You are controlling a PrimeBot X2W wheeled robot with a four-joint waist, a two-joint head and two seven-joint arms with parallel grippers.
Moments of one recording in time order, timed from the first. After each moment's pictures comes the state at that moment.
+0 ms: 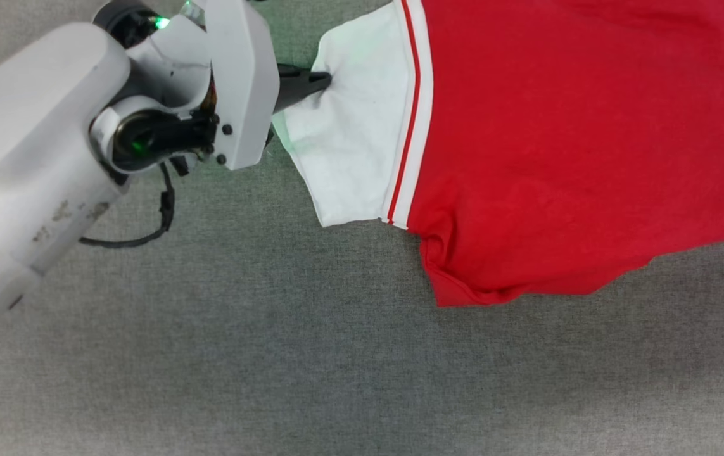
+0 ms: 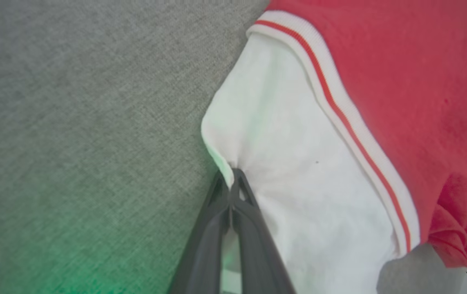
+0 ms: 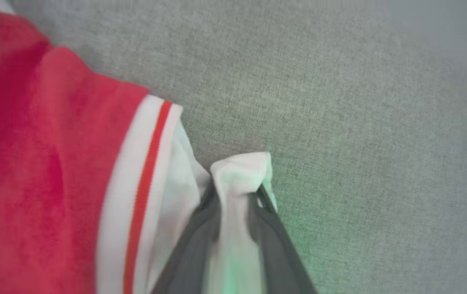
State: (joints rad) left arm -1.46 0.63 -1.25 0.36 -1.38 -0.14 0.57; right arm -1.22 -0.91 0.78 0.52 0.91 0.13 0.62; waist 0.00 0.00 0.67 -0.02
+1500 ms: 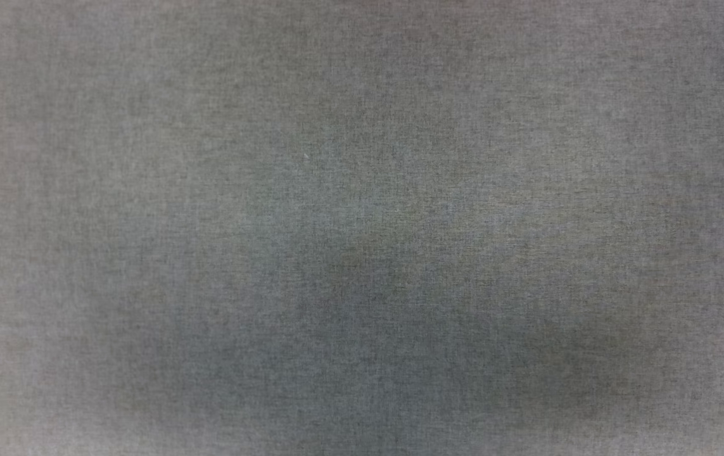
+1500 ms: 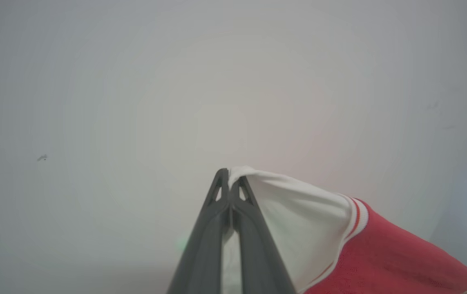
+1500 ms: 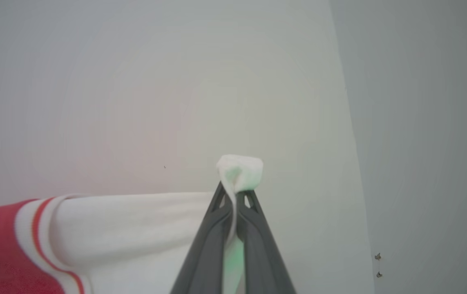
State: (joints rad) left arm -1.89 0.48 -0.67 0.89 -1.35 -0.13 -0.26; right arm -1.92 -0.48 0.33 1.19 0.77 0.13 -0.26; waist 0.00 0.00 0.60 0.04
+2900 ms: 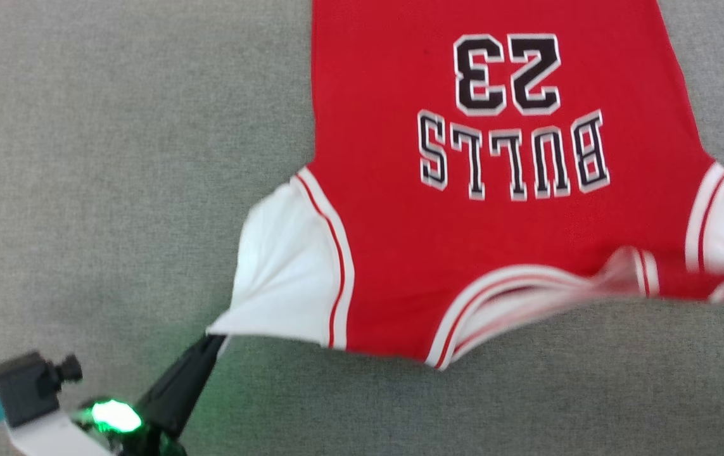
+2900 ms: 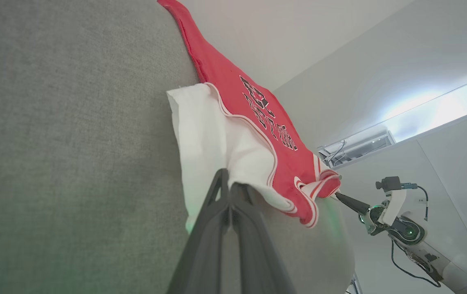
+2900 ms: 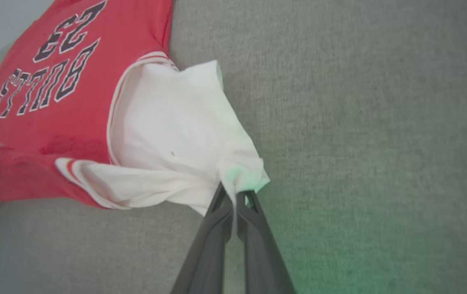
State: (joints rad) left arm -0.08 0.83 -0.52 -0.33 -1.37 -0.13 -0.26; right arm -0.13 -0.99 0.19 0.07 1.29 0.13 0.20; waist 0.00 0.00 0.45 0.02
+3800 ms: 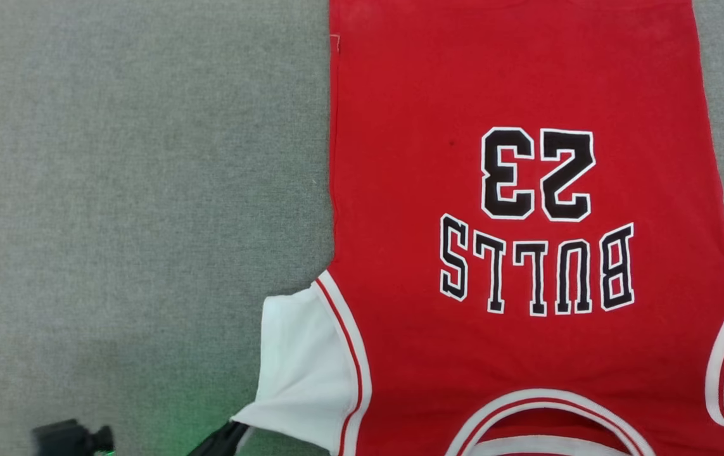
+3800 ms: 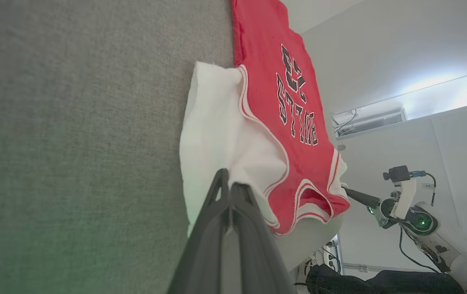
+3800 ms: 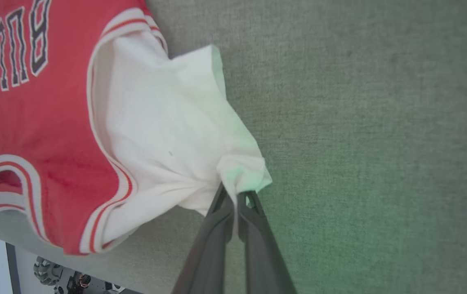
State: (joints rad) left arm 0.18 0.84 -0.49 -0.41 -1.34 -0.13 -0.18; right arm 0.45 -0.97 -0.18 -0.20 1.27 0.13 0.38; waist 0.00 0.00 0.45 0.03
